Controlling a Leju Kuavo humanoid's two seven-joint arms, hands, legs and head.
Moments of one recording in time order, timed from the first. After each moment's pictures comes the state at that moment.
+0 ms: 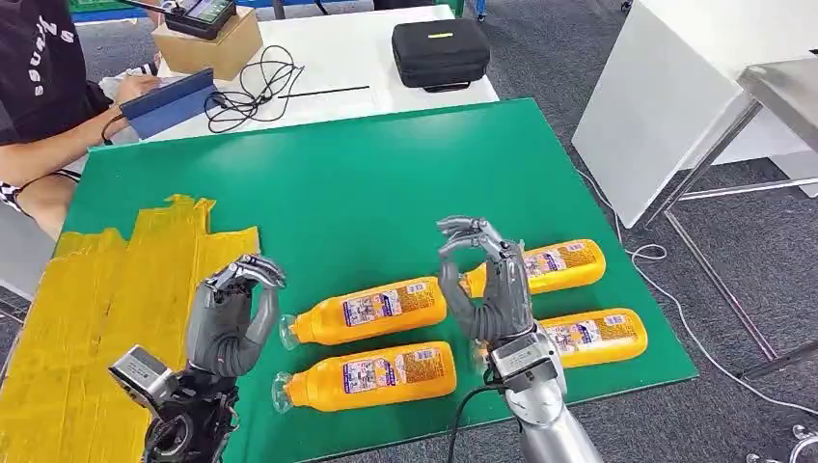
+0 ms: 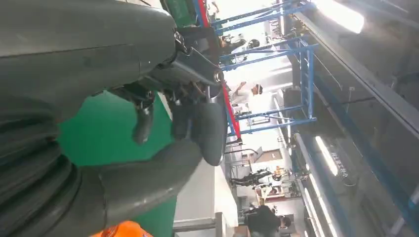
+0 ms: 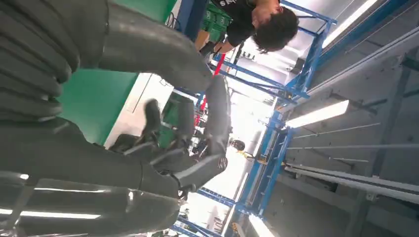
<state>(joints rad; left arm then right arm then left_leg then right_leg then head) -0.04 -0.15 -0.29 -1.64 -0.04 -0.10 -0.55 -0.07 0.08 0.33 -1.69 0.24 -0.21 -0.56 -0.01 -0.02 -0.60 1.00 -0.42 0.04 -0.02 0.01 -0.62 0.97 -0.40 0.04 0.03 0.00</state>
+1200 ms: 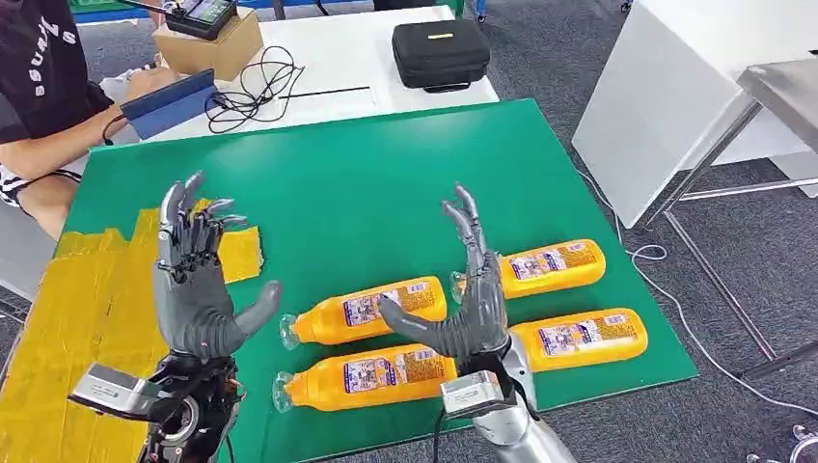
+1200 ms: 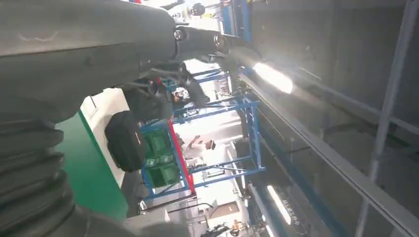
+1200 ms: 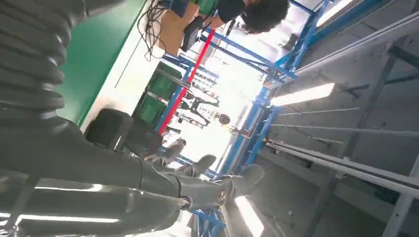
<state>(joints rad) -0.12 -0.16 -0.37 -1.69 -0.07 0.18 -0.65 -0.08 0.08 0.50 -1.69 0.35 -0.49 -0.55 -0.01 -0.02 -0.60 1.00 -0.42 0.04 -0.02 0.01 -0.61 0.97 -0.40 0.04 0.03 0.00</state>
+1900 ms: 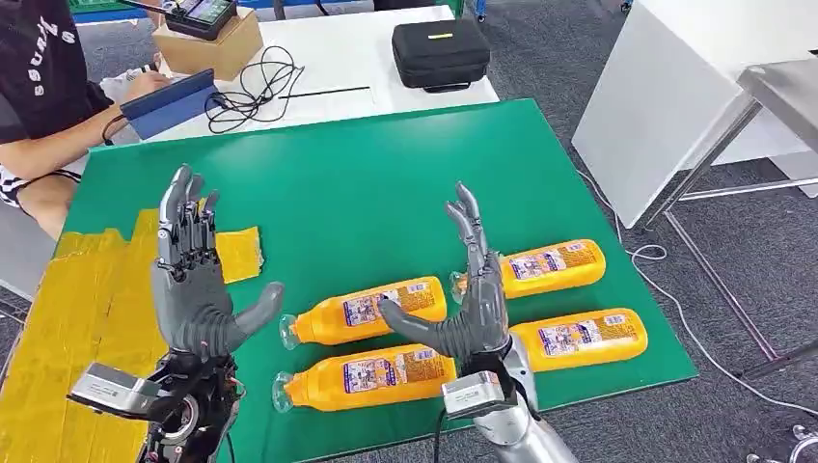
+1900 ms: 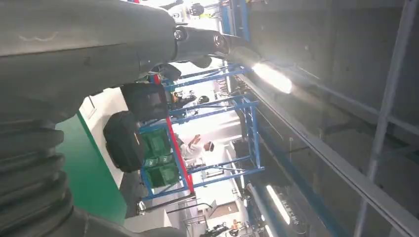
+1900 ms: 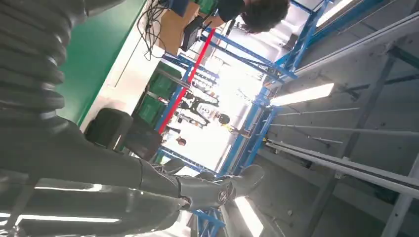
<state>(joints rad) -0.13 -0.16 -0.37 -1.69 -0.07 0.18 -0.65 -0.08 0.08 0.50 -1.69 0.35 -0.49 -0.55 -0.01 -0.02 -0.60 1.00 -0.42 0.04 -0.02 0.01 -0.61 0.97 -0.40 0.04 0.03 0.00</state>
